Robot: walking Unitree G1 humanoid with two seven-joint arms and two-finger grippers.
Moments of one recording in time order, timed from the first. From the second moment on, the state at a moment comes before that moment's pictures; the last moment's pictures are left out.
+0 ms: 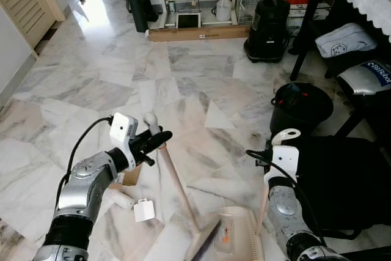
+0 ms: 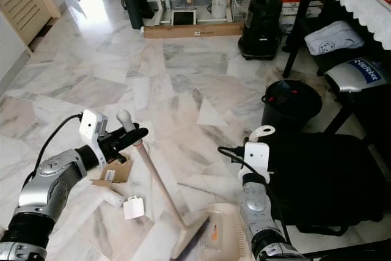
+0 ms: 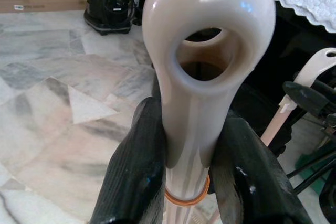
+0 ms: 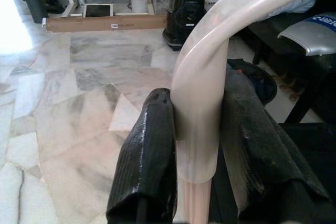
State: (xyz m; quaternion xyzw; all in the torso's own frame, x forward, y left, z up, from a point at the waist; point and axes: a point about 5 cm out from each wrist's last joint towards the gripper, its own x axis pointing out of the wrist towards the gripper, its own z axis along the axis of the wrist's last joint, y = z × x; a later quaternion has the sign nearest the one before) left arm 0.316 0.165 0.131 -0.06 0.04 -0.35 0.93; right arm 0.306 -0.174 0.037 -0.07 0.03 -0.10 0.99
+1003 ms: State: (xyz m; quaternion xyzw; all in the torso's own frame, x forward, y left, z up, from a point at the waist) left arm 0.325 0.202 0.153 0.08 -0.09 -0.06 0.99; right arm 0.324 -0.204 0.063 0.12 -0.01 -0.17 0.98
